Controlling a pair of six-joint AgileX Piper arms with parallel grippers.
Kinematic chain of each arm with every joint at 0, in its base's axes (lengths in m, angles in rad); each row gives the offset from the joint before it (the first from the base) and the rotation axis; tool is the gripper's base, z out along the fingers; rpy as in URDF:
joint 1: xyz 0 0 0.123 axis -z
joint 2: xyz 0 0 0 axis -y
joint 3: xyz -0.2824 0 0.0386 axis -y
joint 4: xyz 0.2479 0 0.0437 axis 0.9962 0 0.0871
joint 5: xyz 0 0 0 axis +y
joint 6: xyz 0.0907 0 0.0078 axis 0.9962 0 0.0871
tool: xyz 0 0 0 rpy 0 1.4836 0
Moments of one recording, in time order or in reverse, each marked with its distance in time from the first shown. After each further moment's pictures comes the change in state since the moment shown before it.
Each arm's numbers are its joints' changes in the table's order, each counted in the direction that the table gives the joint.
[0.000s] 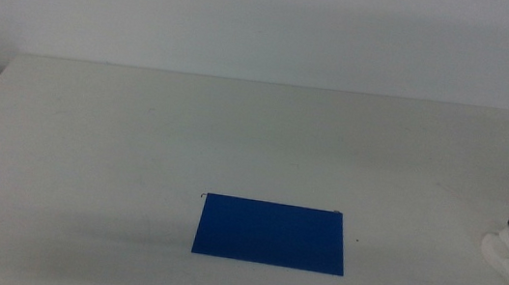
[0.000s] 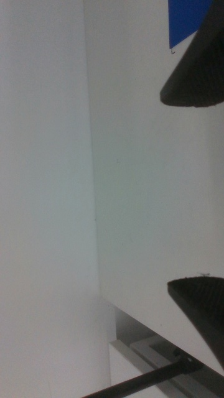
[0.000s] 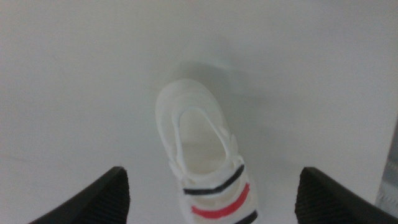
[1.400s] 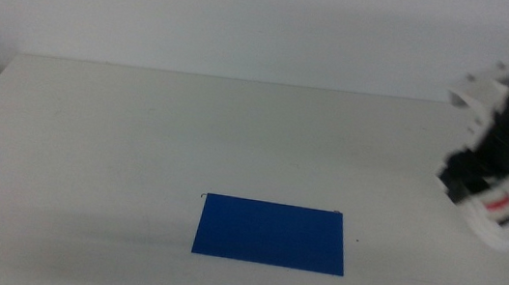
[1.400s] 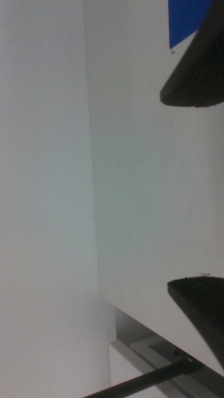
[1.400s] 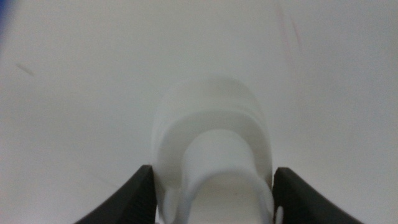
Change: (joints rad) left arm 0.000 0.000 0.000 0.000 0.000 0.000; right arm -0.234 -0.187 0.291 -0.027 0.197 -0.101
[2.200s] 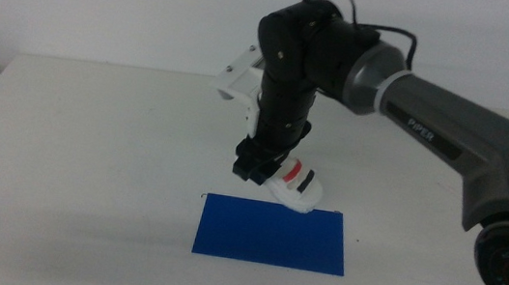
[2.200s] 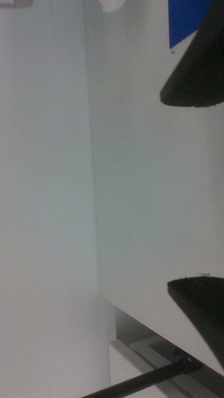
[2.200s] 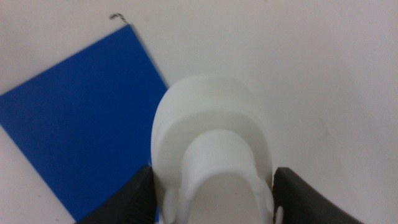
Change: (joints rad) left arm 0.000 0.000 0.000 0.000 0.000 0.000; right arm -0.481 -0.473 0.694 0.024 0.167 -0.044
